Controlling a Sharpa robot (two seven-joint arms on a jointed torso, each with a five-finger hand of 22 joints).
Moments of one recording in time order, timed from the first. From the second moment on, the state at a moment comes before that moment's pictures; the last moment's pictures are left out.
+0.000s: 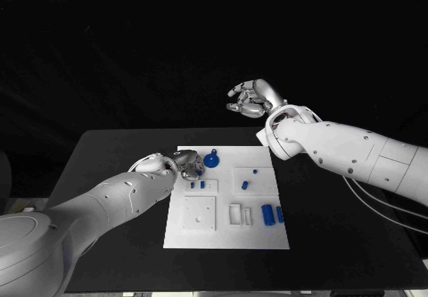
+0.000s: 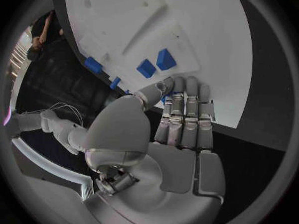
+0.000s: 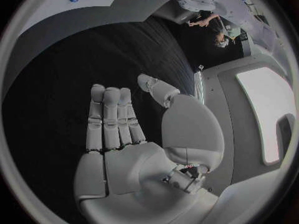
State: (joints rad) left arm 1.14 -0.19 -0.18 0.60 -1.32 -0.20 0.19; left_hand 1.18 -0.07 0.68 -0.29 0.07 0.90 0.15 0.35 0.41 1.34 0.08 0.07 0.09 1.07 0.06 0.48 0.63 0.02 0.81 -0.04 0.50 1.31; right arm 1.25 -0.67 0.06 1.27 -1.00 -0.64 0.05; right_hand 1.07 -0.24 0.71 -0.19 0.23 0.86 0.16 0.27 0.45 1.03 0.05 0.91 0.87 1.12 -0.05 1.01 0.91 0.25 0.96 0.09 0.71 1.31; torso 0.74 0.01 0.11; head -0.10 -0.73
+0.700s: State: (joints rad) left arm 1.13 -0.19 -0.18 0.60 -1.32 -0.21 0.18; left_hand 1.19 -0.12 0.66 -0.29 0.06 0.78 0.10 0.30 0.40 1.33 0.08 0.07 0.09 1.07 0.06 0.46 0.66 0.02 0.79 -0.04 0.50 1.31; right arm 1.25 -0.67 0.06 1.27 -1.00 -0.64 0.05; right_hand 1.07 -0.24 0.71 -0.19 0.23 0.86 0.15 0.27 0.45 1.03 0.05 0.91 0.87 1.12 -0.05 1.01 0.91 0.25 0.96 0.09 0.71 1.31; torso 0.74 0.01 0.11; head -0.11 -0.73
